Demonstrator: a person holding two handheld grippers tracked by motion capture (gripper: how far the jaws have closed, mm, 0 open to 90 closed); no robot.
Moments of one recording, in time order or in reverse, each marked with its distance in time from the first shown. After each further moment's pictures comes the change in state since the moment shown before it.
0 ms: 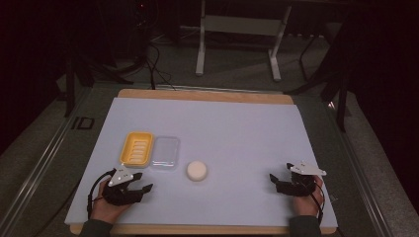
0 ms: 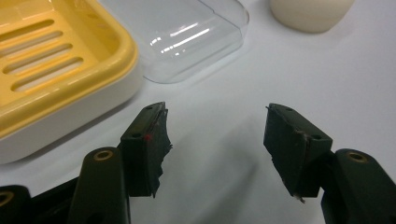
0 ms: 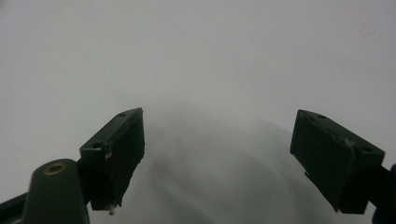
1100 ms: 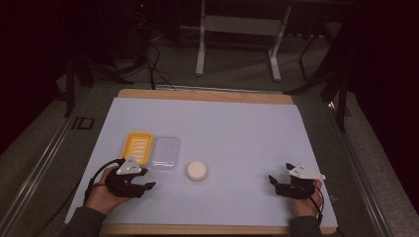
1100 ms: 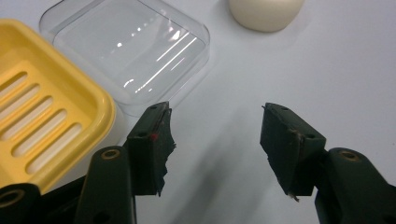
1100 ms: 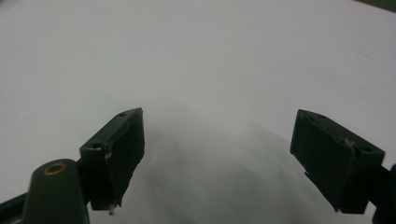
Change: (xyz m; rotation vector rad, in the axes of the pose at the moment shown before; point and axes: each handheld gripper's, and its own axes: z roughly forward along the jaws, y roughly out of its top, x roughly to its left) left arm -0.001 0.051 -0.011 0.151 -0.104 0.185; right arm 0.007 -0.002 -0.003 -0.035 -0.013 -0.065
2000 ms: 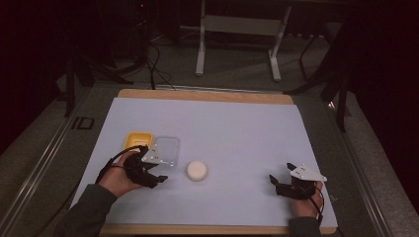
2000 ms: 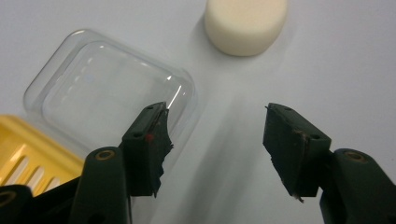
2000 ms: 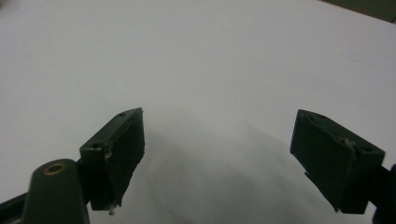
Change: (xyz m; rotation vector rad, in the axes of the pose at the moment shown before) left arm -0.001 0.060 0.015 0.128 -0.048 0.192; right arm 0.001 -0.001 -0.002 -0.016 -0.011 -0.004
